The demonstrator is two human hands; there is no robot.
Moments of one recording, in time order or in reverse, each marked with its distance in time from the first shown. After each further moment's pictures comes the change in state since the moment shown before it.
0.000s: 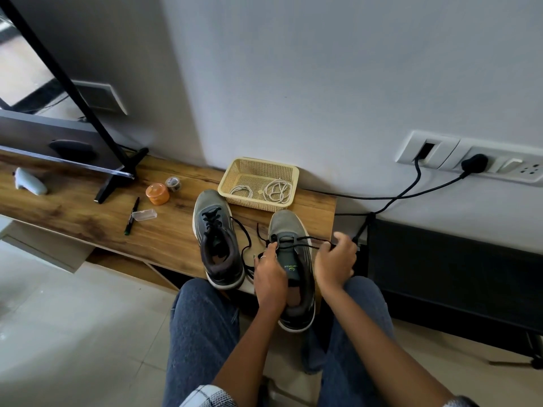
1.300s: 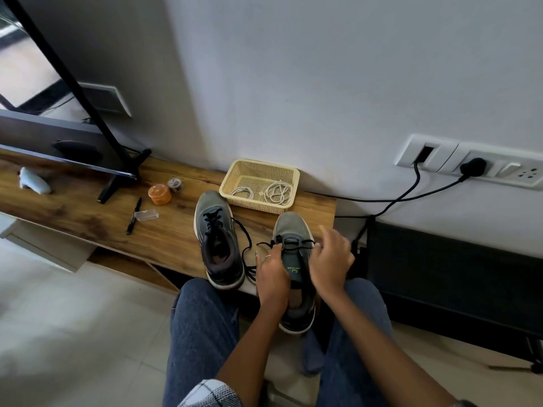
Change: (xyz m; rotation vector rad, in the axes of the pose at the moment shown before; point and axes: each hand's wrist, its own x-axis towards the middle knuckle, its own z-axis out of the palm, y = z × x) left_hand -0.002 0.003 -0.002 0.129 -0.052 0.091; right_hand -0.004 0.001 -0.008 -0.204 -0.045 -0.445
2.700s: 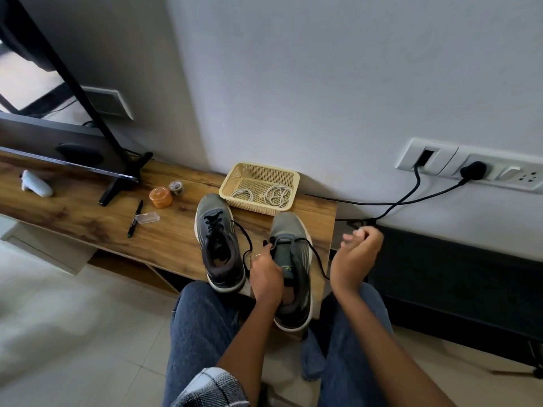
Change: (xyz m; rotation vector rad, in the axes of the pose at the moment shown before) left_hand 0.017 -0.002 -0.006 -0.079 0.012 -0.177; right_hand 0.016 -0.004 -0.022 0.519 0.413 0.167
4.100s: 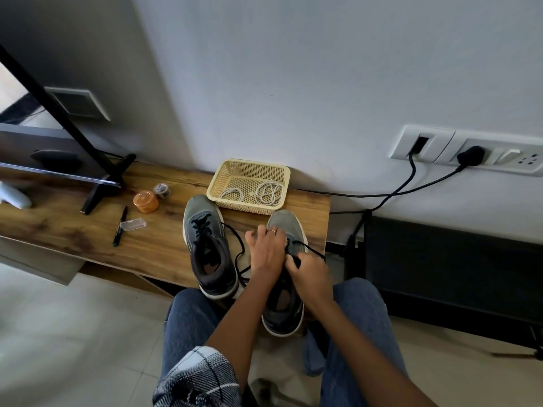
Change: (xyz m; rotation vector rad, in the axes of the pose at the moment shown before) left_hand 0.052 0.018 0.018 0.647 -0.035 0.525; right_hand -0.032 0.034 0.020 -0.570 -0.778 0.002
